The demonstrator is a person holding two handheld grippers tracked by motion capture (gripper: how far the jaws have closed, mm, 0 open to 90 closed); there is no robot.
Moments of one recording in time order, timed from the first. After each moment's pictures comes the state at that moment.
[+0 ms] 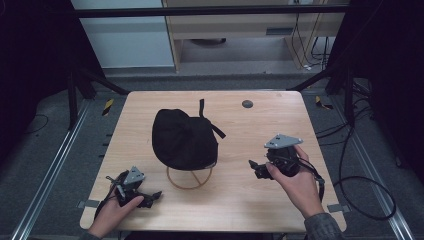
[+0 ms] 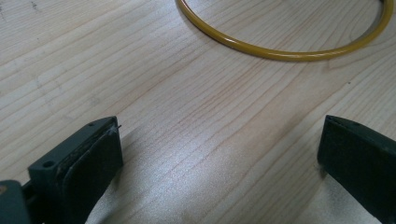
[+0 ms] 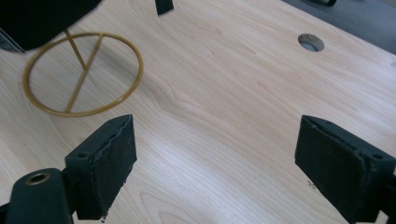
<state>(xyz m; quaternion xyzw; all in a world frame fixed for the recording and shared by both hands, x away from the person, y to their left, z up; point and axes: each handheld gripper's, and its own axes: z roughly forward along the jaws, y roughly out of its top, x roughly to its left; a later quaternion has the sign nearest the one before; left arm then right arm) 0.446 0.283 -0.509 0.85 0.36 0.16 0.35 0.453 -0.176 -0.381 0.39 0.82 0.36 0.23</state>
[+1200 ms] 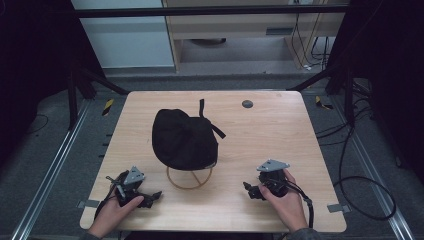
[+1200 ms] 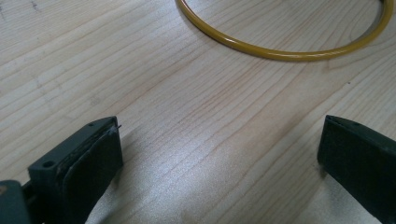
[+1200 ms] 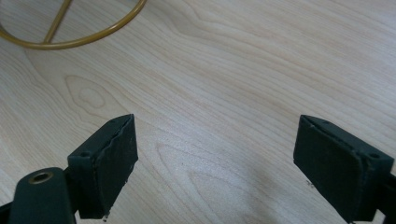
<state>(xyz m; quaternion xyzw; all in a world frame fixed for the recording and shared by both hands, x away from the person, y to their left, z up) 0.446 0.283 -0.509 0.85 0.36 0.16 0.35 0.442 -0.167 -0.479 0.42 0.82 0.35 0.18</state>
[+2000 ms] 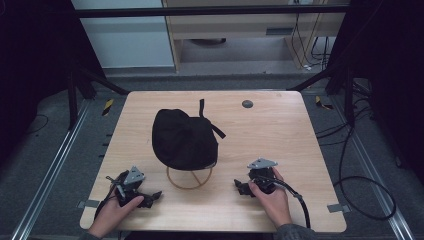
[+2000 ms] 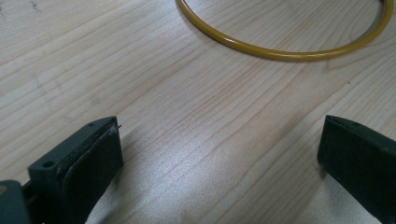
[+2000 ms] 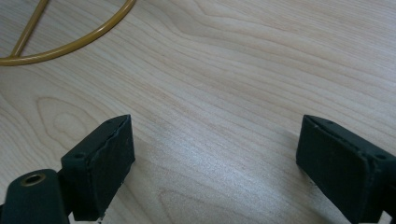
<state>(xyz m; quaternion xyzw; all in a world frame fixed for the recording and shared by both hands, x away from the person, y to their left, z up) 0.446 0.283 -0.509 0.85 0.36 0.16 0.35 0.463 -0.144 -0.508 0.45 0.80 0.36 0.17</state>
